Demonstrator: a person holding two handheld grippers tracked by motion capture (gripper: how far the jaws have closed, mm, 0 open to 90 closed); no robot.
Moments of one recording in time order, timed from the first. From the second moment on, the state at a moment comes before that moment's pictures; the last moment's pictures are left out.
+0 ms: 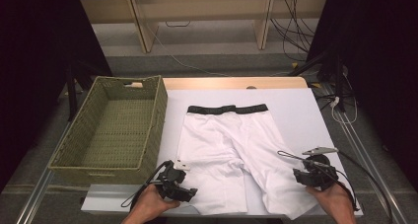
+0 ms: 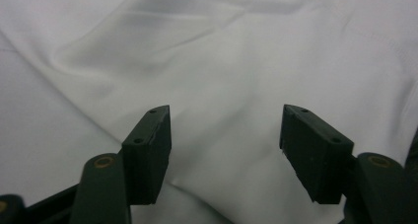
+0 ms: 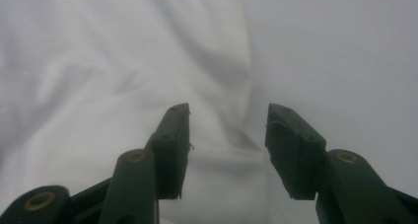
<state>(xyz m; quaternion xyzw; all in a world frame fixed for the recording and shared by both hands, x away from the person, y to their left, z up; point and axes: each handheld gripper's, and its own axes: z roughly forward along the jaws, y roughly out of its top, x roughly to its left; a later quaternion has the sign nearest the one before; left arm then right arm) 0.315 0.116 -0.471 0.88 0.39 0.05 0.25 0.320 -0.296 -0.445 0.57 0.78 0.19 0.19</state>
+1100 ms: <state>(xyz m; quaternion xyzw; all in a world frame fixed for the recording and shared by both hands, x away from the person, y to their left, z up) 0.307 0.145 -0.465 0.90 0.35 0.09 0.23 0.317 -0.300 -0.436 0.56 0.77 0.28 0.13</state>
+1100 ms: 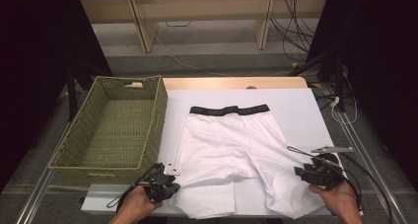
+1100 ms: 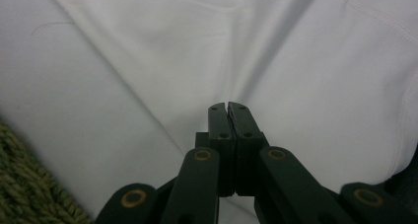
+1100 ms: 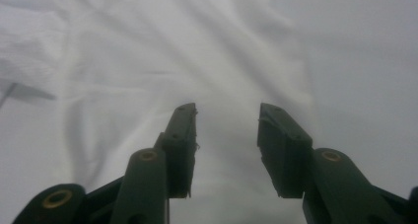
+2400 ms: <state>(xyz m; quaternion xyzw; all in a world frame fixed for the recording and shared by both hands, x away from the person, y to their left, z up) 0.307 0.139 -0.450 0.88 0.37 0.07 0.30 0.330 -0.205 -0.459 0.44 0.87 0.19 0.14</state>
